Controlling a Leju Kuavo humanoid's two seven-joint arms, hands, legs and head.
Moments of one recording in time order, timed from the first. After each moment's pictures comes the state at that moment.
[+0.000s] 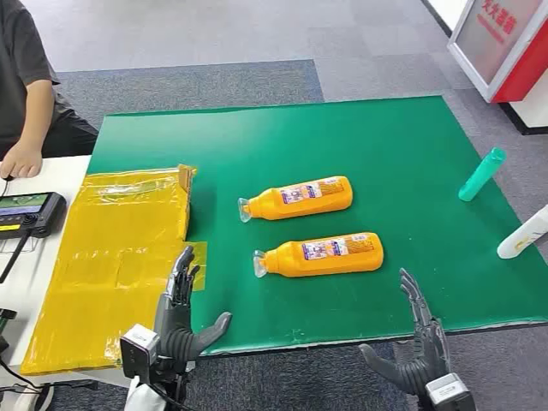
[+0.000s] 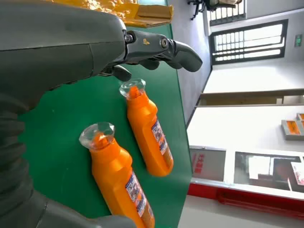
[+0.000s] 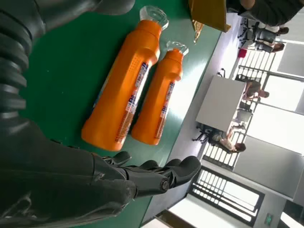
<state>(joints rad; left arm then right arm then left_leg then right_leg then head) 0.13 -0.18 -0.33 -1.42 -0.12 0.06 -0.59 0.34 0.08 0.03 -1.72 0.29 0.06 -0.63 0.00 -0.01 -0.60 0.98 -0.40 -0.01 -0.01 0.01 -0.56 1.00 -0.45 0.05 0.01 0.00</state>
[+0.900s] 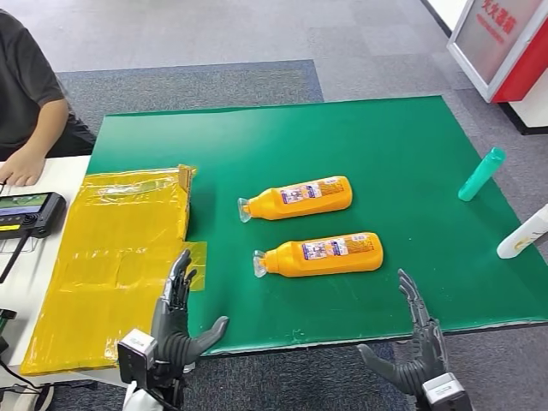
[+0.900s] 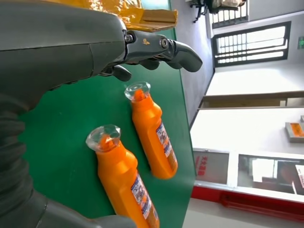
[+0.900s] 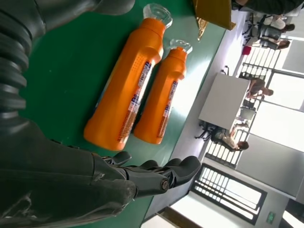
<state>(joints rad) 0.17 -0.17 -0.31 -1.44 -0.12 0.05 -0.59 0.33 0.11 0.02 -1.71 0.33 0.04 -0.63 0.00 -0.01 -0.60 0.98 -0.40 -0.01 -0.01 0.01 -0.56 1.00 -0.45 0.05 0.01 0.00</state>
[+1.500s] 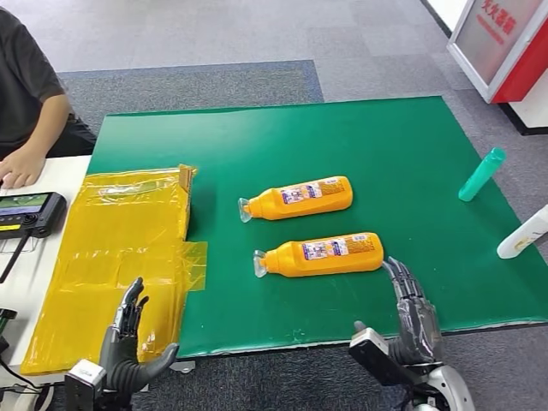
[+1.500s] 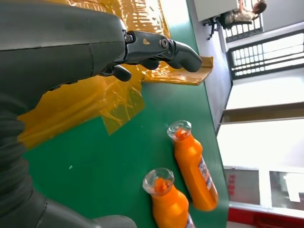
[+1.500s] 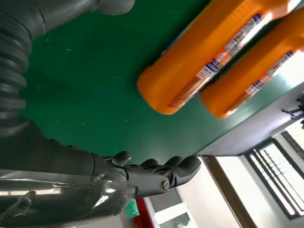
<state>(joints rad) 0.28 -0.16 0.03 -1.48 -0.25 -0.20 -0.66 0.25 -0.03 0.20 -1.69 0.86 -0.31 -0.15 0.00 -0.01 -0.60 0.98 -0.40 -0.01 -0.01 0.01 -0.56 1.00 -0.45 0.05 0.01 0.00</state>
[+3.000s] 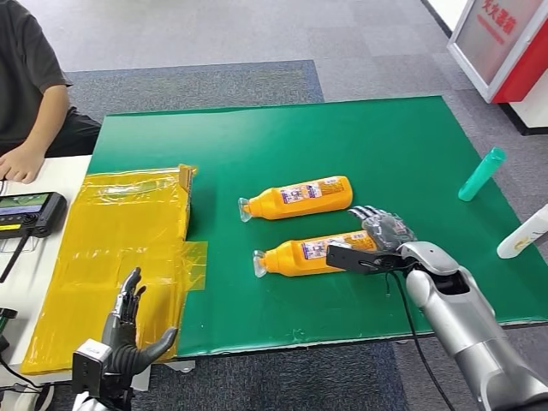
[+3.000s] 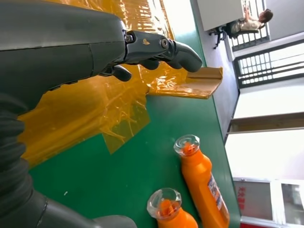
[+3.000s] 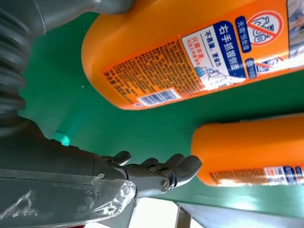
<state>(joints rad) 0.18 -0.18 0.10 -1.37 -0.31 -0.18 -0.67 -0.50 -0.25 0.53 -1.12 0.93 0.20 0.04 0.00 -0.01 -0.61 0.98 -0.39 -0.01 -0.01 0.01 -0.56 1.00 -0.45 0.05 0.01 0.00</state>
